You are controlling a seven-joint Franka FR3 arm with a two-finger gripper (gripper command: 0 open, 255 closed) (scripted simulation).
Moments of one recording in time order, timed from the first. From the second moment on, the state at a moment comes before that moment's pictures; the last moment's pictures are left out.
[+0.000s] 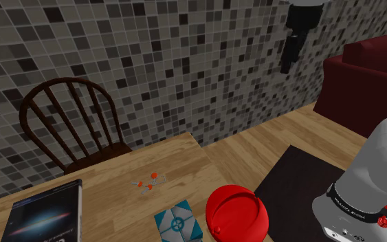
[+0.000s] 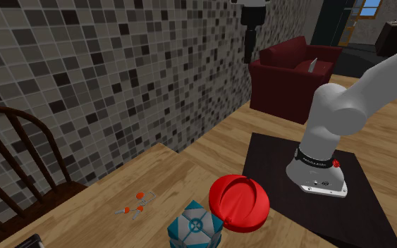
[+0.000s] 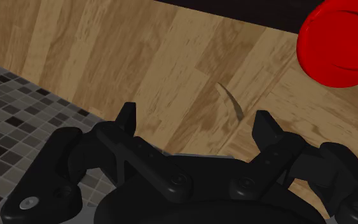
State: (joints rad) arm 0.02 -0.75 -0.02 -2.28 -0.09 1.53 -0.15
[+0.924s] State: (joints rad) arm 0.04 -0.63 0.20 -2.43 0.07 1.79 0.23
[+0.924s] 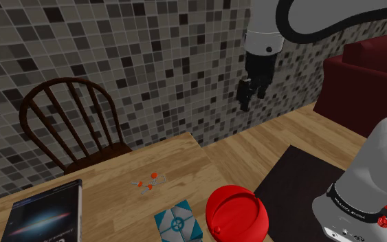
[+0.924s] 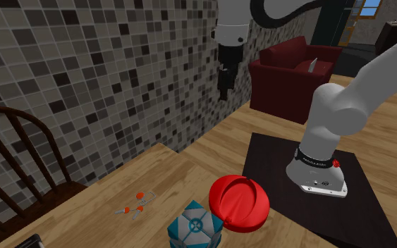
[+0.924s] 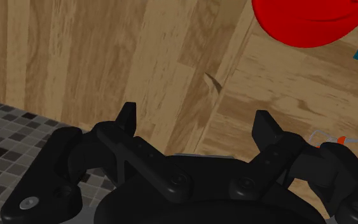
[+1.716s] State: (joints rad) arm 0.03 -0.28 0.42 -2.37 0.09 2.10 0.62
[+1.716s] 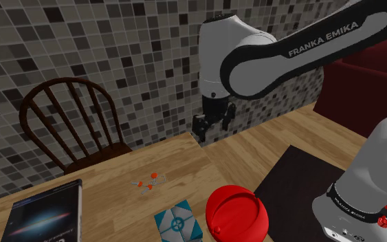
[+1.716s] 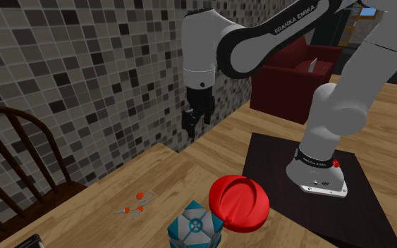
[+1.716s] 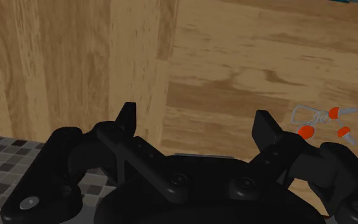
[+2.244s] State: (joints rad) arm 0.04 0.06 0.51 -2.19 -0.06 2.24 0.93
